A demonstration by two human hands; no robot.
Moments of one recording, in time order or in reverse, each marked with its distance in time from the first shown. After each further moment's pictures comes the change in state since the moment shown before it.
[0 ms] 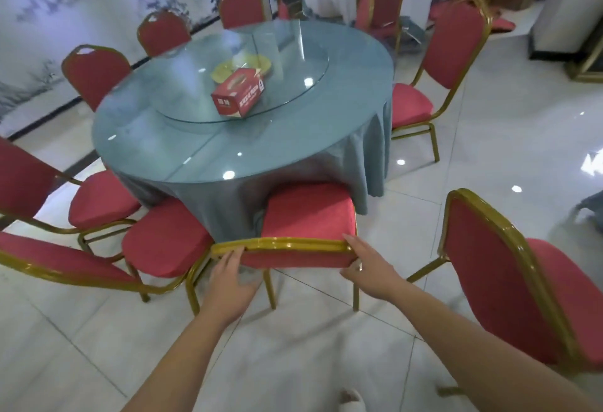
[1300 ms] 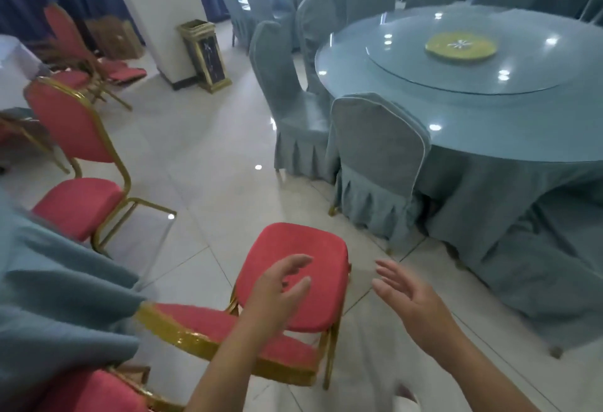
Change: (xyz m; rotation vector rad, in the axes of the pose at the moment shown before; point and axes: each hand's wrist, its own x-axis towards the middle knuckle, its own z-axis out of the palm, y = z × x) left_hand -0.127 0.471 0.292 0.004 -0.993 0.985; right_hand -0.341 0.226 -0.185 0.814 1.147 0.517
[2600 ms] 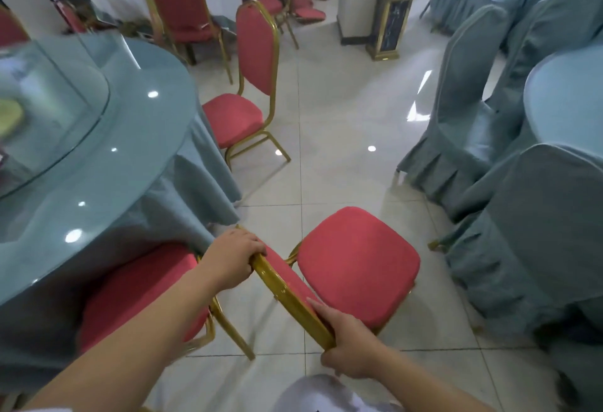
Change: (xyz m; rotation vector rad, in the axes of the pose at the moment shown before) left_hand -0.015 -0.180 -0.193 0.843 0.163 -0.259; right_hand 0.109 -0.025 0.222 -0.738 -1.077 -0.113
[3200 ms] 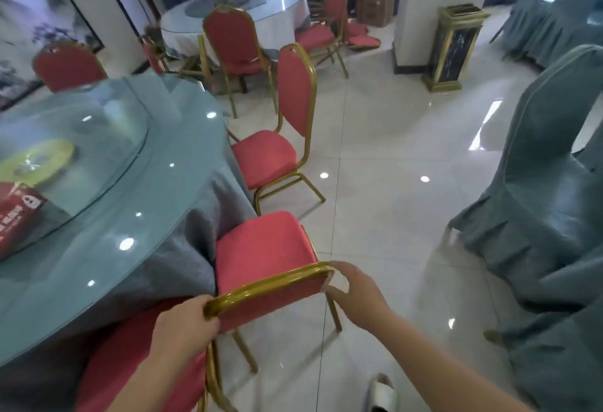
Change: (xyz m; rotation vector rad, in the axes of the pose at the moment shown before) left_hand 0.089 -0.045 -0.037 -0.237 -0.010 -0.833; right_hand 0.199 -0.035 -0.245 -0.030 0.331 -0.182
